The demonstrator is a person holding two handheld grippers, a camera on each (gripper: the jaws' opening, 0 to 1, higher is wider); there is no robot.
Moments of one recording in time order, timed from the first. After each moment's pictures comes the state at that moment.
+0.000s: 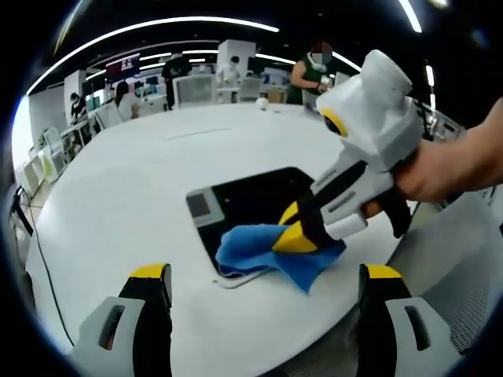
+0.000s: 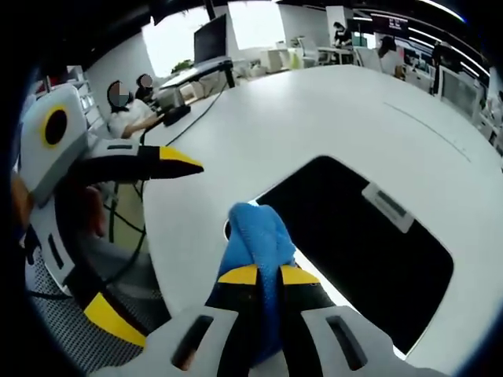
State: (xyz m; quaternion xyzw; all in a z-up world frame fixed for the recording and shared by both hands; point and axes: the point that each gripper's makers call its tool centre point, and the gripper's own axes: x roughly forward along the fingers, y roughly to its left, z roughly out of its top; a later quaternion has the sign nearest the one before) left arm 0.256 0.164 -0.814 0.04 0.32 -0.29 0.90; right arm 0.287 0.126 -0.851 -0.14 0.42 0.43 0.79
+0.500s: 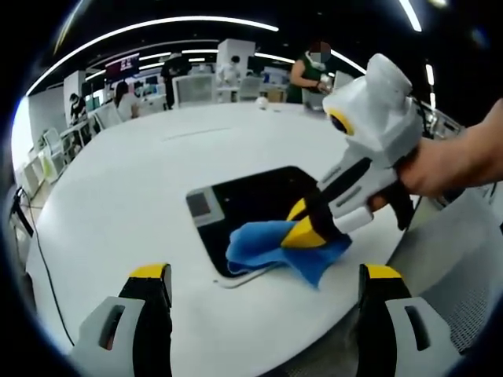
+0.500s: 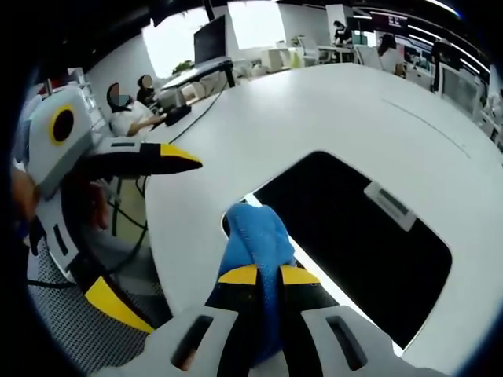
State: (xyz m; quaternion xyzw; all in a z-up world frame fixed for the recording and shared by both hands) left arm 0.256 0.163 -0.814 0.04 0.32 -0.29 0.90; right arm 0.285 0.114 -0.852 -0.13 0.42 0.44 0.78
